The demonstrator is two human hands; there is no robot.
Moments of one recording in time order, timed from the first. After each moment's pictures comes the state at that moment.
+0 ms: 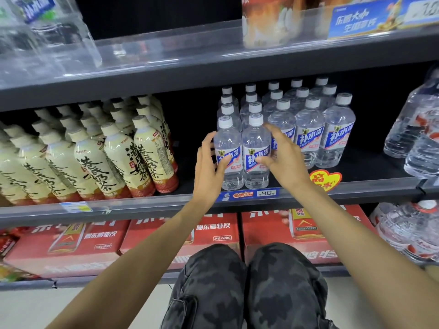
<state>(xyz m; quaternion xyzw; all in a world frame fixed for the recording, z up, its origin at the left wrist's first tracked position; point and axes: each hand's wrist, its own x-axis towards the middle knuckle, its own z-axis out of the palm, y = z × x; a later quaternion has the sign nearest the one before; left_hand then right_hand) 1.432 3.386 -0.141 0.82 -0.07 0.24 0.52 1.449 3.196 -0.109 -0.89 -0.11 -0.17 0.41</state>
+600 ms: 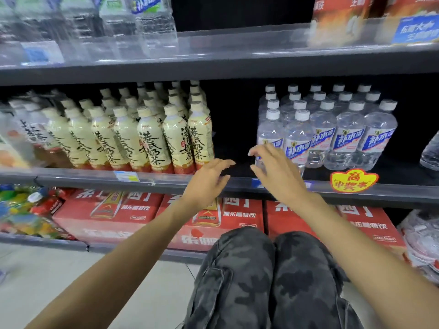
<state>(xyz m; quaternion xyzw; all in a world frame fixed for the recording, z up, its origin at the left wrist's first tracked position) 1.350 3.486 -0.137 0.96 -0.12 0.15 0.22 1.381 3.282 -0.106 -0.91 -0.29 -0.19 0.22</state>
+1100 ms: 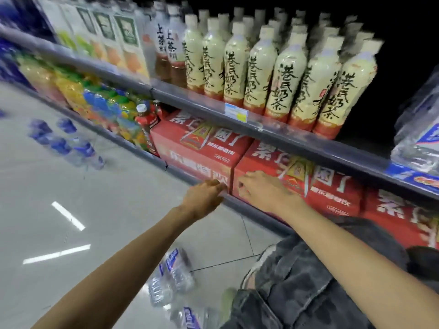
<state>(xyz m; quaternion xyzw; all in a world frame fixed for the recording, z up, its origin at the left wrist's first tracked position) 1.164 3.672 -0.279 0.99 0.10 0.01 0.09 1.276 3.515 -0.214 -0.84 -0.53 0.06 0.03</state>
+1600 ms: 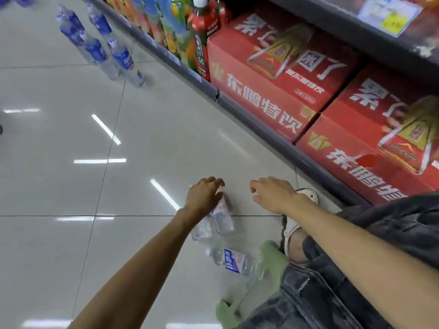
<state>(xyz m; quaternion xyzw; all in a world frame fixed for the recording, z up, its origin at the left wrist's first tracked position) 1.007 3.731 -0.434 0.92 0.32 -0.11 0.21 1.179 3.612 -0.385 -0.77 -0.56 0.30 -0.11</state>
